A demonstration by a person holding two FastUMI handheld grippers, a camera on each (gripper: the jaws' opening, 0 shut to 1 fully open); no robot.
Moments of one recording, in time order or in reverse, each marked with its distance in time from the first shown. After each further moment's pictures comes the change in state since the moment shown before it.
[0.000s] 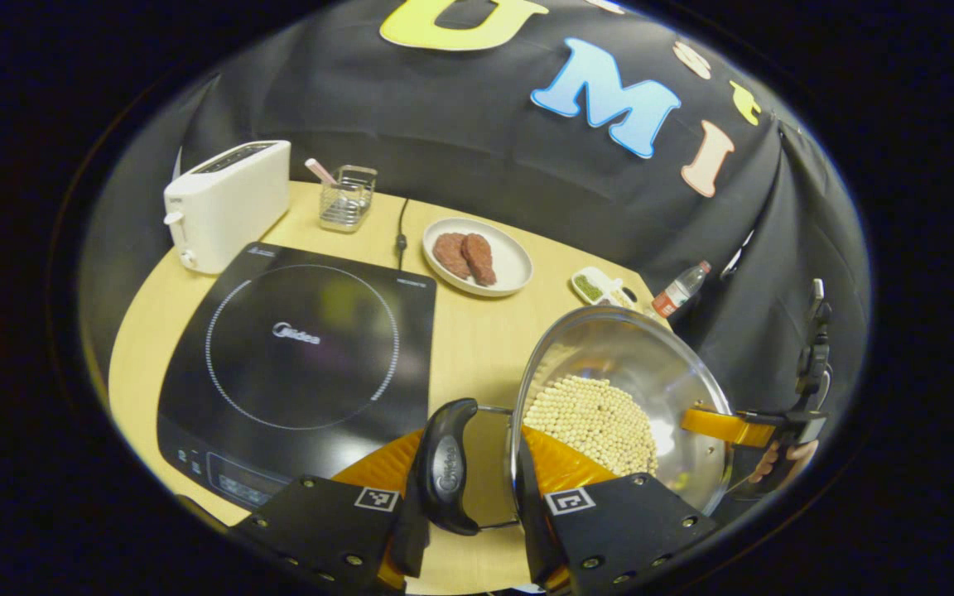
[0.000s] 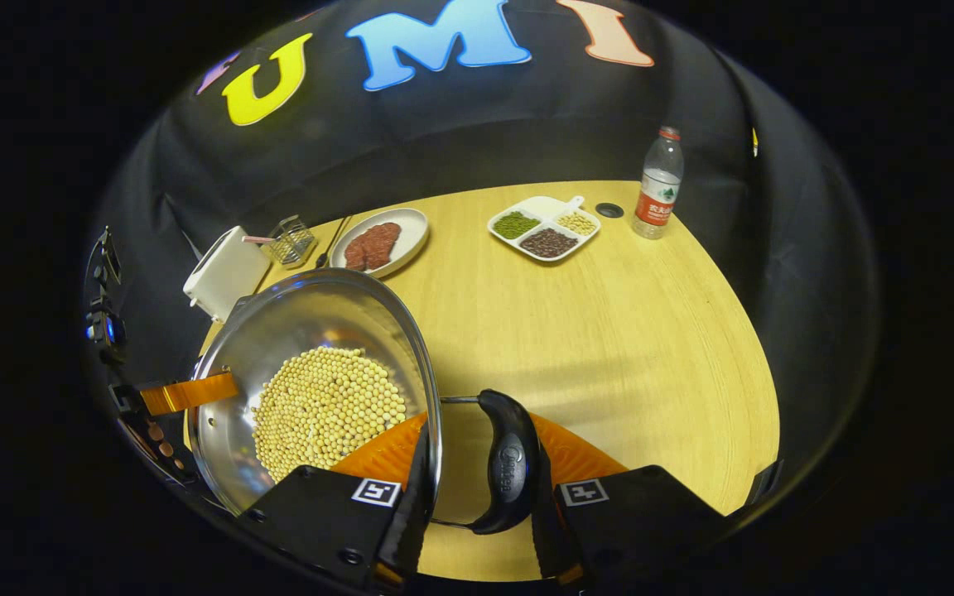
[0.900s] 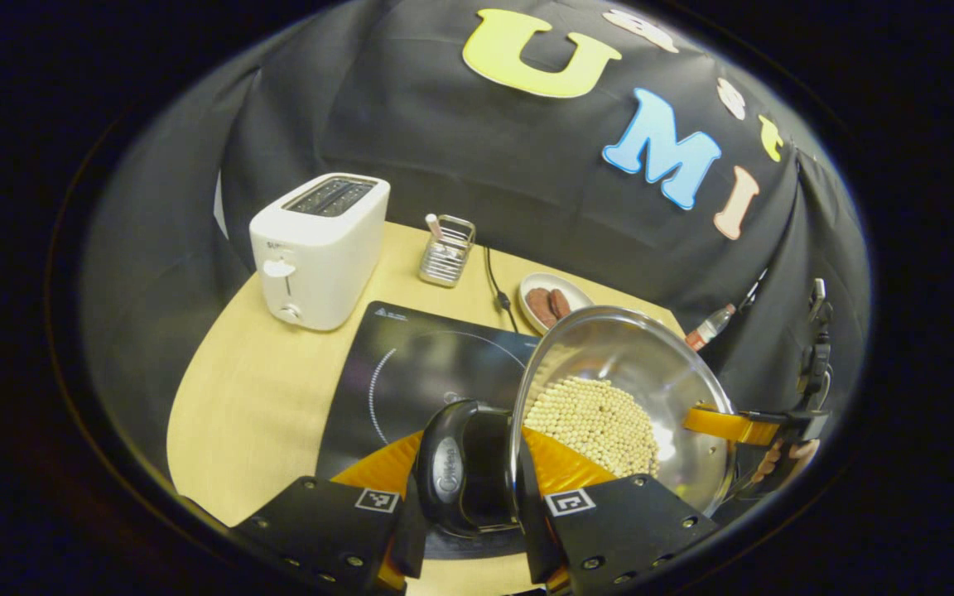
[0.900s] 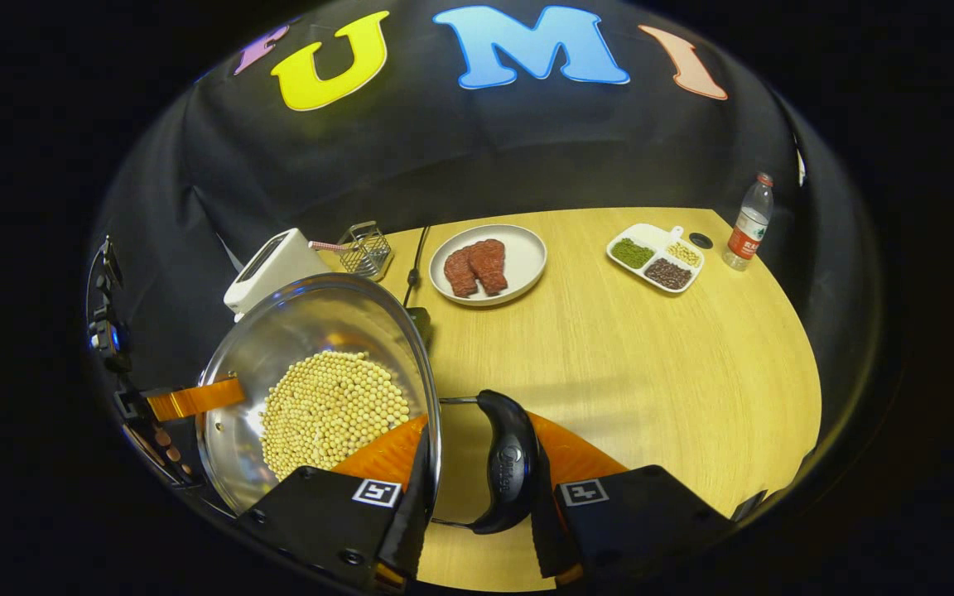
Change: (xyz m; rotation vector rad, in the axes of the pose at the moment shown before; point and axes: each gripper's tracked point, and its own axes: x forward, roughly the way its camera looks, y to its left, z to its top) left arm -0.057 0.171 0.077 -0.010 -0.073 0.042; right arm 0.036 0.175 0.035 -0.028 -0.037 0.065
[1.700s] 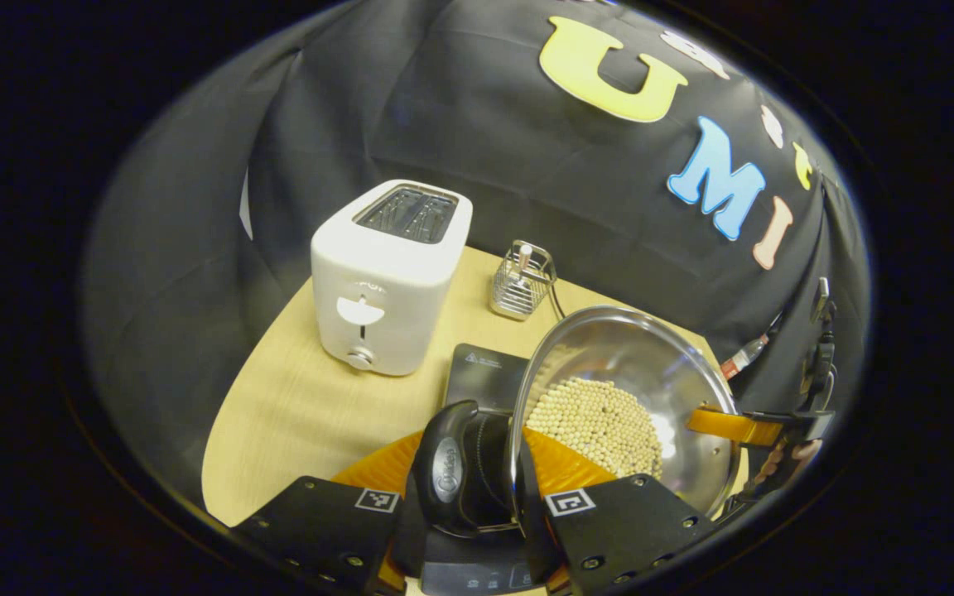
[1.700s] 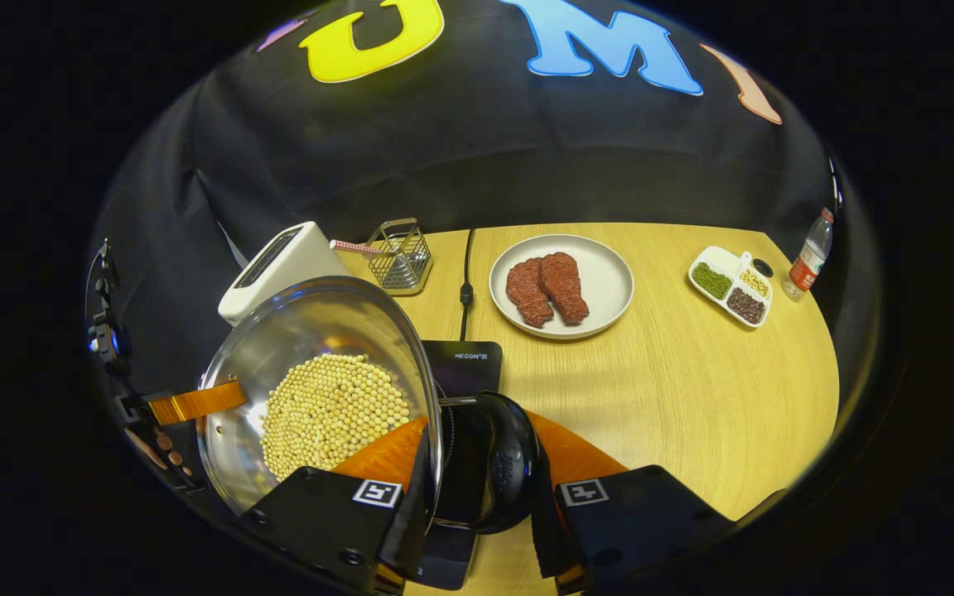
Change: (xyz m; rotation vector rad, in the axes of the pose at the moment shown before) left arm 0.044 0.114 0.043 -0.047 -0.034 0.046; right arm 0.091 0.081 0.040 -0.035 0.013 0.020
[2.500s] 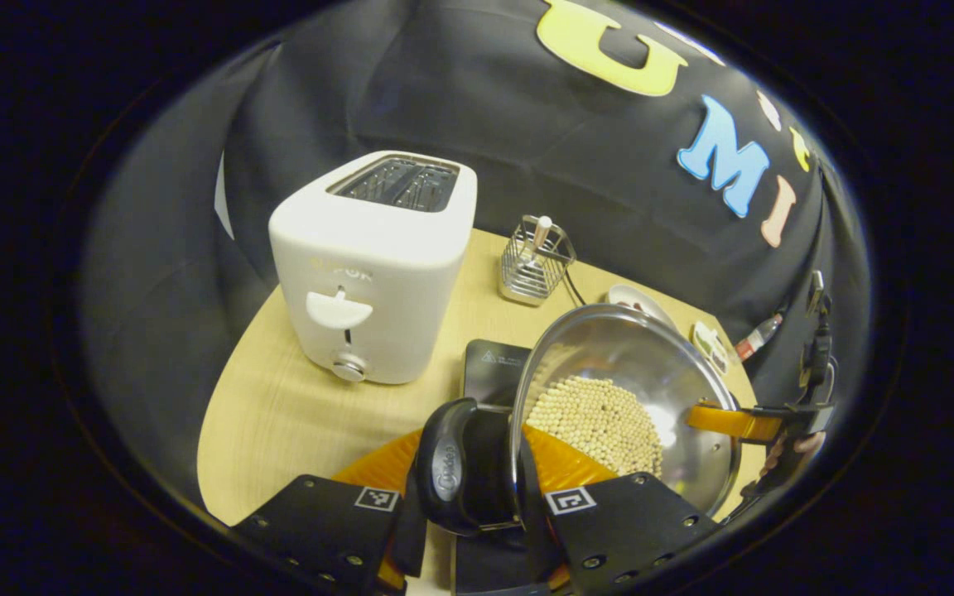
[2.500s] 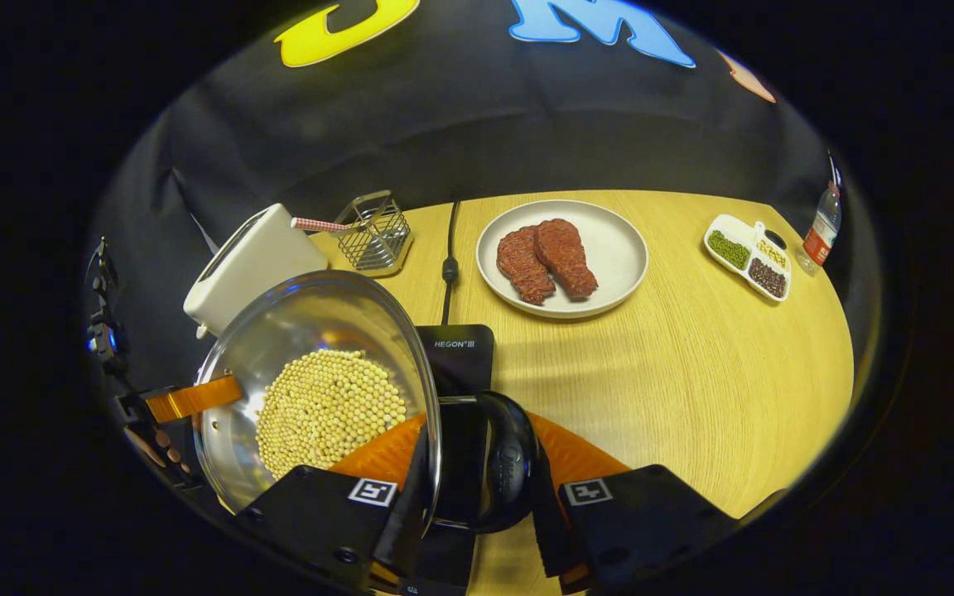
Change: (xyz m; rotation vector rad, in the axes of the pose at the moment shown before) left arm 0.045 0.013 -0.010 0.032 0.053 -0.009; right arm 0.038 -0.008 -0.015 0.031 0.058 -0.011
